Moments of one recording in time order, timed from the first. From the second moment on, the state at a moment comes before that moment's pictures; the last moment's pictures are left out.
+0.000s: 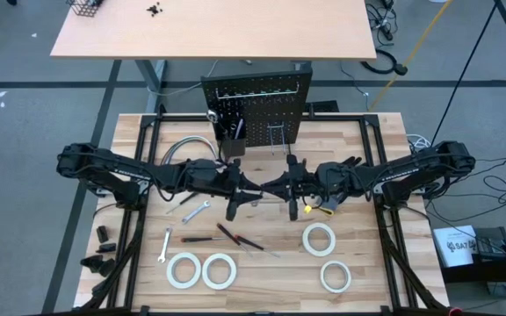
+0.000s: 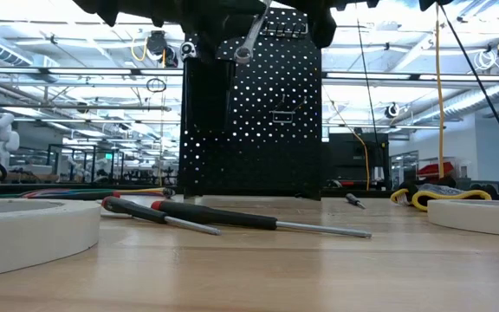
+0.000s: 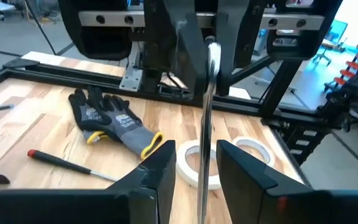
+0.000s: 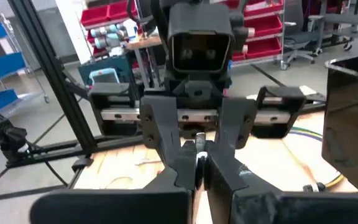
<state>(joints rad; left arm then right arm) -0.05 1.41 0.83 0.38 0.07 -0.20 0.13 1.36 0.84 0.45 0.13 0.25</state>
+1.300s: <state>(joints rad) -0.05 1.42 0.83 0.39 -0.02 -0.14 0.12 1.40 0.84 0.47 0.26 0.28</state>
